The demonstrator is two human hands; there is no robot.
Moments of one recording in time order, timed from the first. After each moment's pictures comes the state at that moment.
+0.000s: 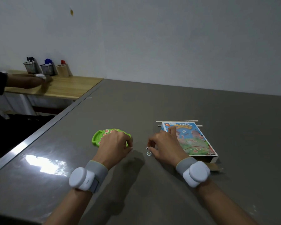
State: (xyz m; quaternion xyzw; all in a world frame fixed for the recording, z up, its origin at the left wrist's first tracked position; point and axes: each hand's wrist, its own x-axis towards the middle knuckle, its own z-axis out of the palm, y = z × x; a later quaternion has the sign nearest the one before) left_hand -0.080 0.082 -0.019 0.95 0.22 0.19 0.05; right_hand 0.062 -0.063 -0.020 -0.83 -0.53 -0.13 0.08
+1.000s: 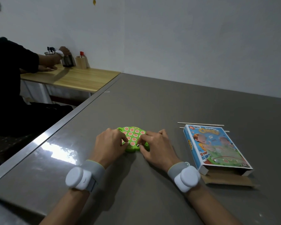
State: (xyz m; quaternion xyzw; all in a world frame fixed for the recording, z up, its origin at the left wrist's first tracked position) left_hand -0.122 0.146 -0.034 0.92 0.32 0.20 0.06; right_hand 0.013 0.018 -0.041 -0.78 -0.58 -0.11 0.20
